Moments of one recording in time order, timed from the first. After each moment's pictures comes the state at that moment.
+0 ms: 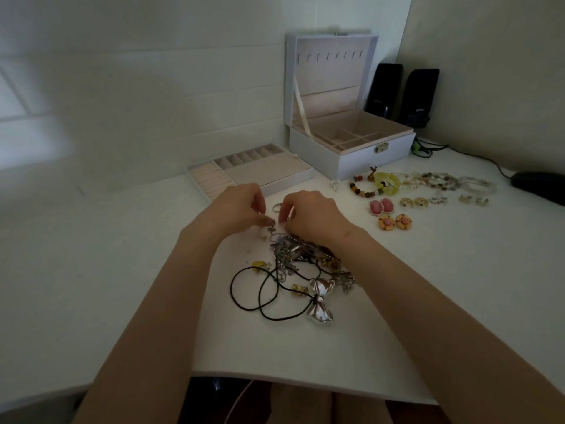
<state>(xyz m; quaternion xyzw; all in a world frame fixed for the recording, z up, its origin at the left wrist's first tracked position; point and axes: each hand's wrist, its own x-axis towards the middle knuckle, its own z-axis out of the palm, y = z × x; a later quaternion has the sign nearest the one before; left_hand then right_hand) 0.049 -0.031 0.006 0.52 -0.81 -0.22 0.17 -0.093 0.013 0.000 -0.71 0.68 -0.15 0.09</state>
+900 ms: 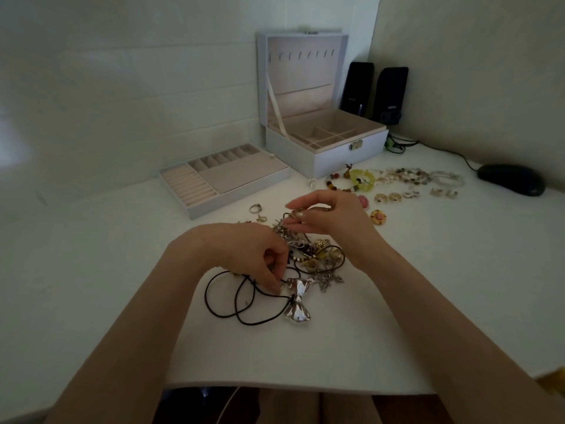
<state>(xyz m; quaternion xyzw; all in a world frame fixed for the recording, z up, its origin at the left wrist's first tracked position) 0.021 0.018 0.024 0.31 -0.91 -0.24 -0.13 -0.141 0.066 -0.003 -0.50 0.51 -0.55 0.43</state>
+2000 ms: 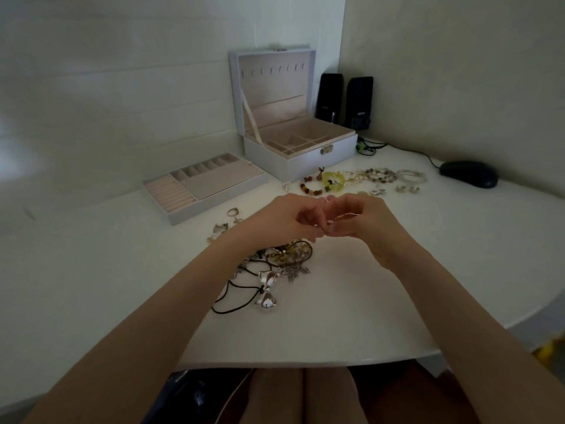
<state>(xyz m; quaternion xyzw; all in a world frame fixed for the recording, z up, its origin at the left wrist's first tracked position) -0.053 0.032 0.016 0.26 -0.89 -0.33 0.17 -0.205 0.114 0.004 -0.49 0.60 -0.53 0.36</state>
